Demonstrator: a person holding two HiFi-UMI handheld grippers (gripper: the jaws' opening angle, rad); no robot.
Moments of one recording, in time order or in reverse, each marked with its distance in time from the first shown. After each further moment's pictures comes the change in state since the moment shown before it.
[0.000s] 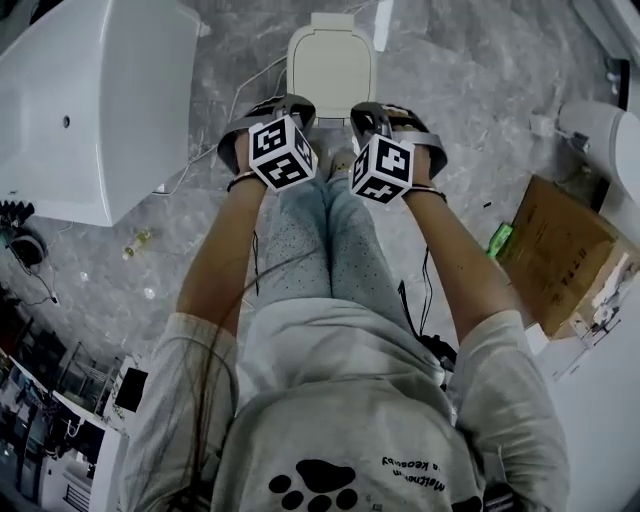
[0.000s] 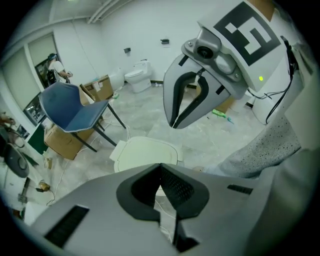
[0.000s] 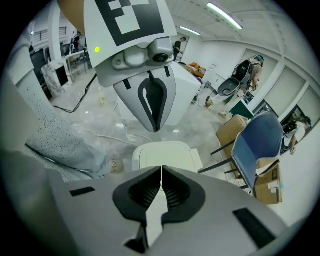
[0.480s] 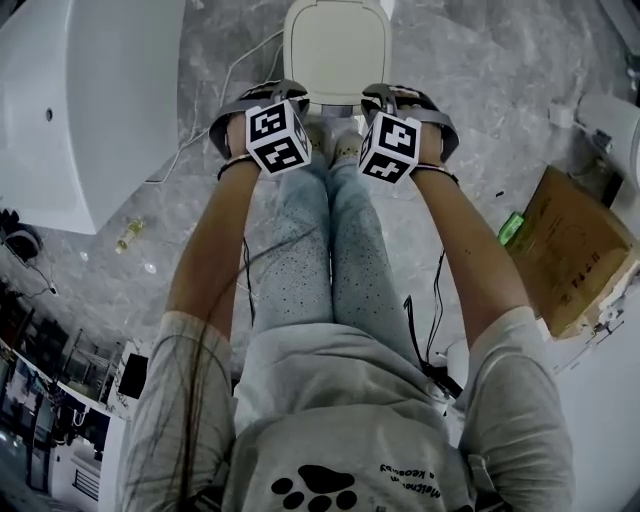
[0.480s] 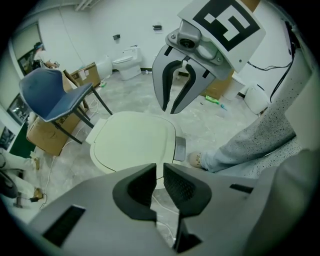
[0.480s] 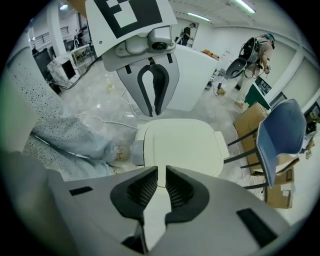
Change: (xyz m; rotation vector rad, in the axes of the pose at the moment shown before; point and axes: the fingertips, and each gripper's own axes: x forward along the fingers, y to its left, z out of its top) left arm 0.117 -0.007 -0.074 0.054 0.100 -0.103; right arm 0.123 0.026 -0.065 -0.048 0.113 0.135
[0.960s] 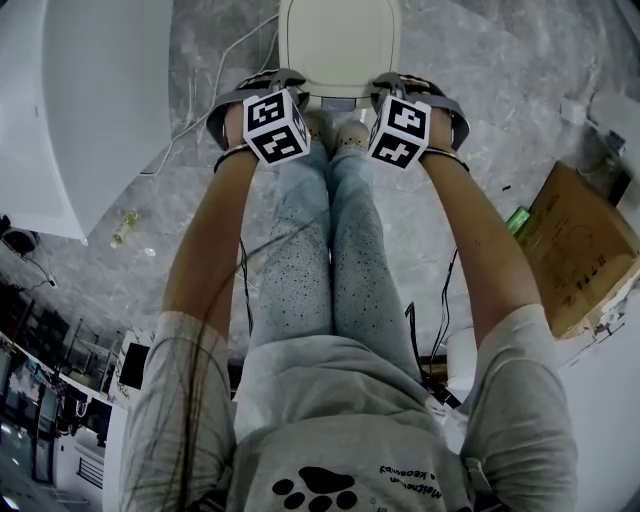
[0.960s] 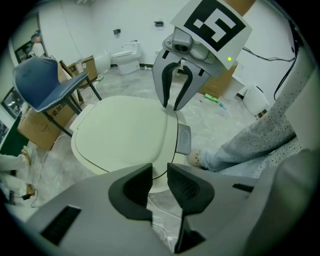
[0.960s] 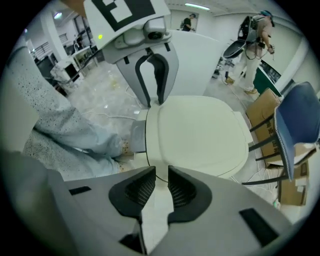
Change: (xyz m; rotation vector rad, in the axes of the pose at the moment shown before) left arm 0.065 -0.002 -0.023 -0.017 0.017 -0.050; right arm 0.068 0.011 -0.039 0.005 0.061 0.118
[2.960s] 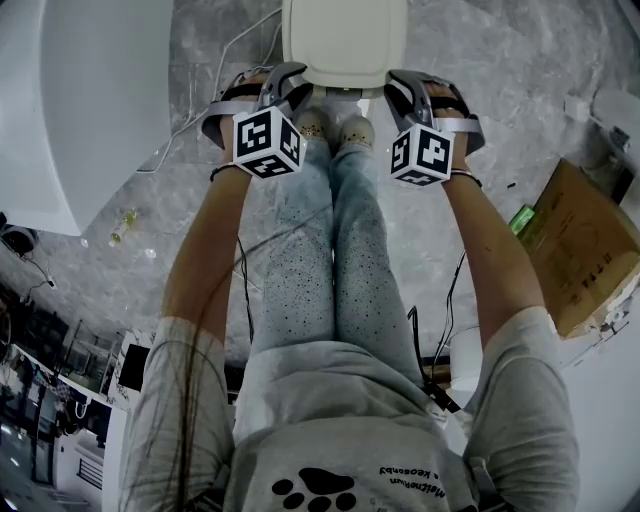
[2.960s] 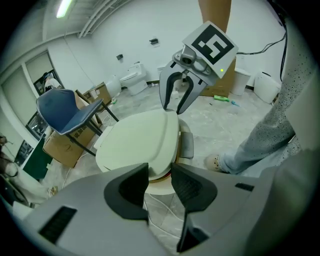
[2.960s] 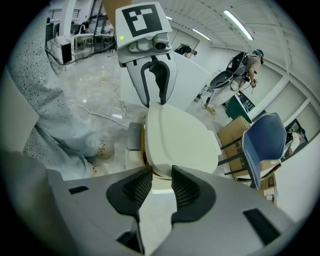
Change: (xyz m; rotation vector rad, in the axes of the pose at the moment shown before) left arm -0.028 0.001 0.009 0.090 -0.165 0.254; right arm -0.025 -0.002 -0.003 -0.072 -0.162 -0.356
